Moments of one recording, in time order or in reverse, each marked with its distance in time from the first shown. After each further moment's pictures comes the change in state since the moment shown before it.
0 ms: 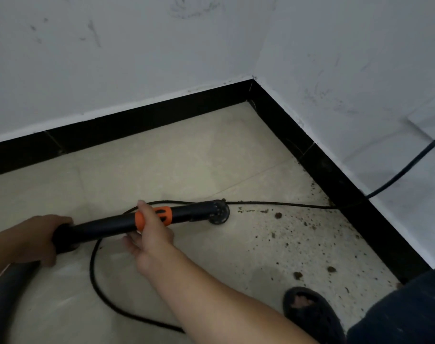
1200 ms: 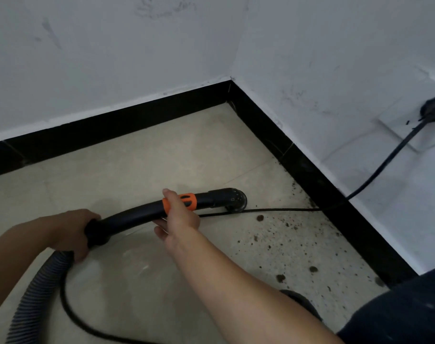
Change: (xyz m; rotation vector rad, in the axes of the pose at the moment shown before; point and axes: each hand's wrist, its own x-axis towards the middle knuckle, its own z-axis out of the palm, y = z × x) left_hand -0.049 0.166 -0.092 -0.058 -0.166 0.156; right_hand 0.004 -0.079 -0.040 -0.111 0.170 -0.155
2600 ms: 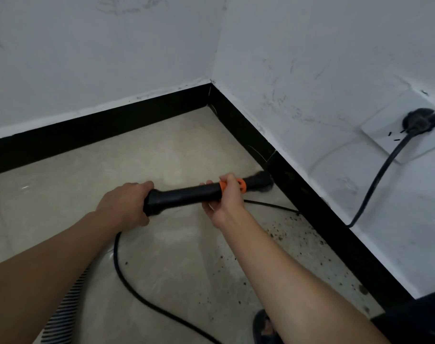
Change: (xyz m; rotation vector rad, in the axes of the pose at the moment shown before) left_hand 0.046 0.144 -0.033 0.020 0.510 0.250; right_hand 0.064 -0.115 -0.076 0.270 0.002 -0.188
